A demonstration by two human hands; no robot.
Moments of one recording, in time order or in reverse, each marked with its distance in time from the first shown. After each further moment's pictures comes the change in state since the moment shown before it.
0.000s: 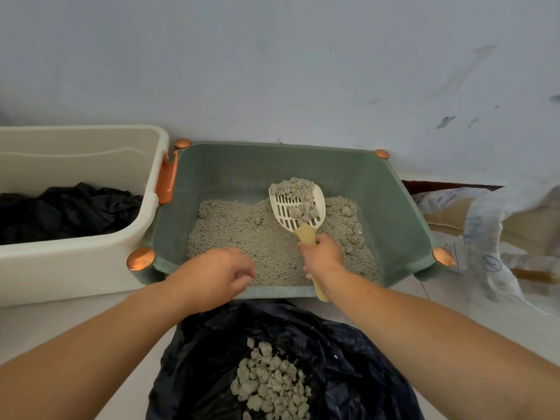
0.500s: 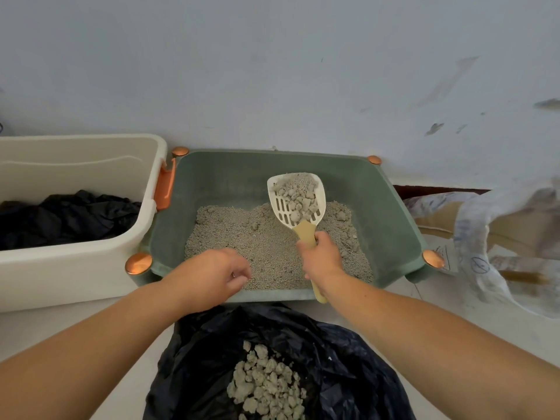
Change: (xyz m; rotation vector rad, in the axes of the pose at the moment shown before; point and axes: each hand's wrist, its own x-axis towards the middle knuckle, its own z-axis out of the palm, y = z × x) left_hand -0.003 0.009 -0.009 0.041 0.014 0.000; right_hand -0.008 0.000 -0.009 0.037 0.014 -0.123
